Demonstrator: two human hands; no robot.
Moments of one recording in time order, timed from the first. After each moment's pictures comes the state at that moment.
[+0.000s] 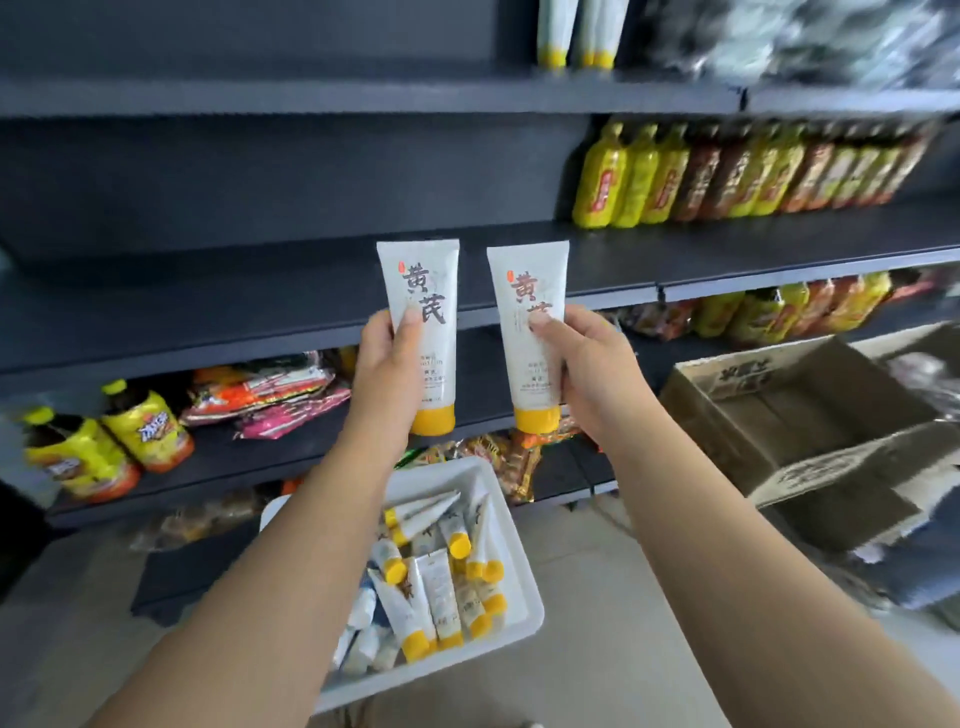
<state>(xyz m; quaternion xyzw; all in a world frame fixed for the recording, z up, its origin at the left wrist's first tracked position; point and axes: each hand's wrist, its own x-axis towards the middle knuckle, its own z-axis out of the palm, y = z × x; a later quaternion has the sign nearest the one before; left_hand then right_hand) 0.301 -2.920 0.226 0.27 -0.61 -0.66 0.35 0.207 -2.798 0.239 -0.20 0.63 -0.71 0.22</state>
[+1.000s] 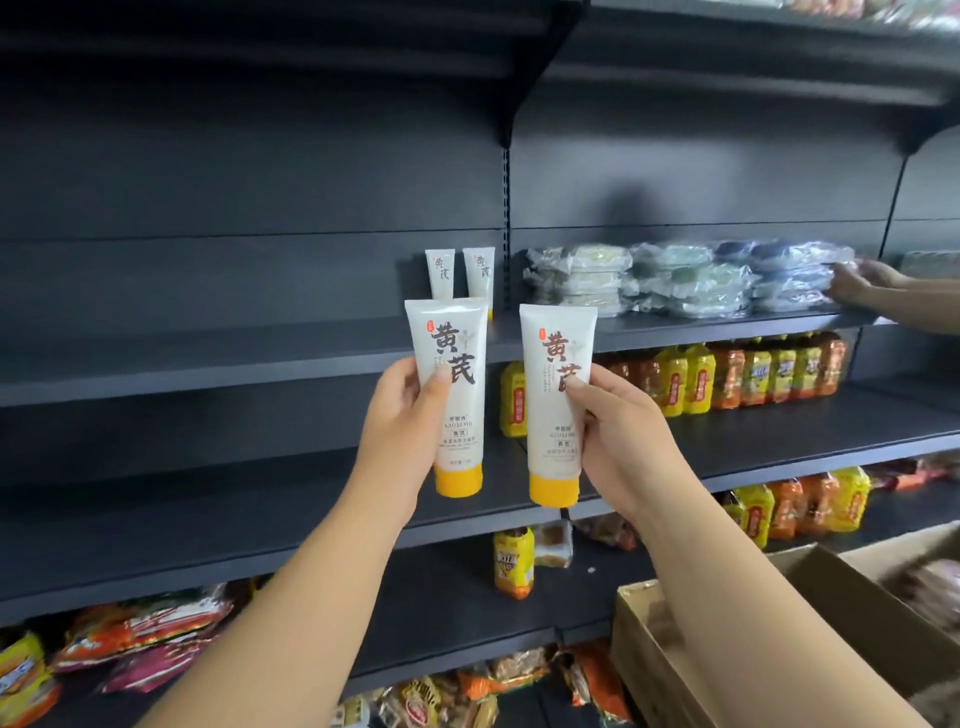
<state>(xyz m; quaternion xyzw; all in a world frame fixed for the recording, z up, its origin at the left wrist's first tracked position) 0.099 -2.742 0.381 0.14 -0.62 -0.64 0.43 0.000 -2.620 0.376 -0.31 0.47 -0.80 0.22</state>
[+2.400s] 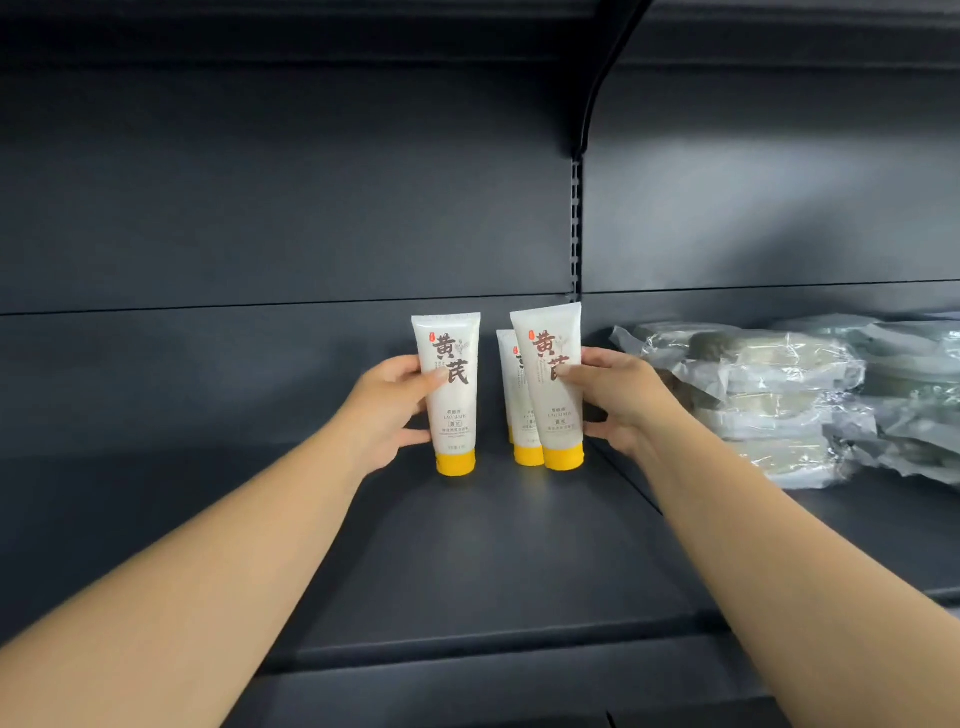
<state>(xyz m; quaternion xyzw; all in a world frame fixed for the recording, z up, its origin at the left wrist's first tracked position) -0.245 -3.069 0.456 0.20 -0.67 -0.61 0.37 -0.386 -2.928 0.459 -0.31 0.58 -0.72 0.20</state>
